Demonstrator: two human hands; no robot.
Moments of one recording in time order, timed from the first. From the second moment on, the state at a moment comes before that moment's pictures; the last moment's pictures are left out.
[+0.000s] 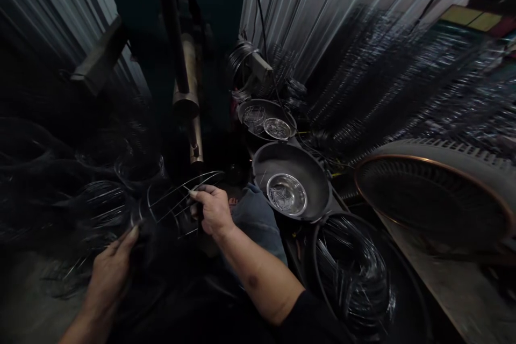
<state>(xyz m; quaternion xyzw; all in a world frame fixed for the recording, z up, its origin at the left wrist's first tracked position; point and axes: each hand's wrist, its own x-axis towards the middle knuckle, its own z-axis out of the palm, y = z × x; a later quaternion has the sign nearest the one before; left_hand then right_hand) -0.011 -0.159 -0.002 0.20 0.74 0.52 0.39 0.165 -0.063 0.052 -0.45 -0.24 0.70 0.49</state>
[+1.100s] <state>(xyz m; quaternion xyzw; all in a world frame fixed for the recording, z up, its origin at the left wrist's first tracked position) 0.036 -0.067 0.069 0.78 0.58 0.21 -0.09 0.186 -0.046 0.063 -0.46 -0.25 0.69 0.51</state>
